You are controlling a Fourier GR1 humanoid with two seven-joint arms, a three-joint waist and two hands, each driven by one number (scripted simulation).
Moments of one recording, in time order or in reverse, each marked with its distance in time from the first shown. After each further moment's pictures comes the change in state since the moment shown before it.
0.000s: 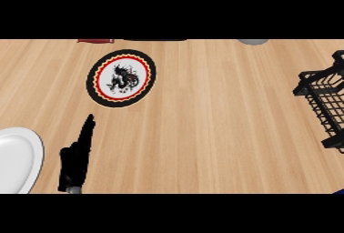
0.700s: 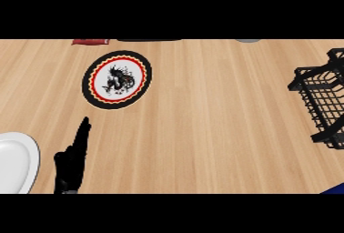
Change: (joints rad) left arm 0.031 -0.002 0.023 -0.014 0.000 -0.003 -0.015; right arm 0.150 -0.030 -0.148 -0.316 0.042 -0.192 0.073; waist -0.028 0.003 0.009
